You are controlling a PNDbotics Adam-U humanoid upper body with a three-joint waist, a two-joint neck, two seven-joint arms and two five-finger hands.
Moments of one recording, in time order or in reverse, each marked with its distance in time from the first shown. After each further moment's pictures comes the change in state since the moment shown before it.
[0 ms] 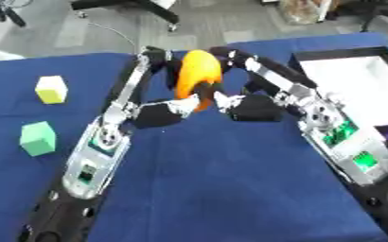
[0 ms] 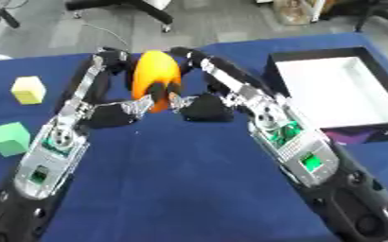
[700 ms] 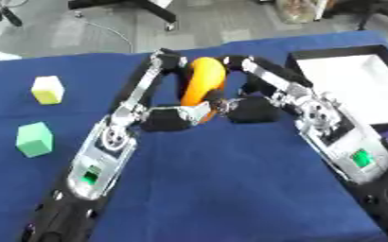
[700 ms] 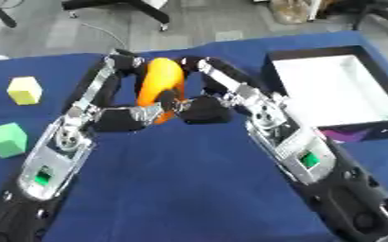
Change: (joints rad) left arm -0.010 0.001 -0.031 -0.006 -0.001 -0.002 -0.025; right arm -0.003 0.000 0.000 0.004 -0.031 -0.028 -0.041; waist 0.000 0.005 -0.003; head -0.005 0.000
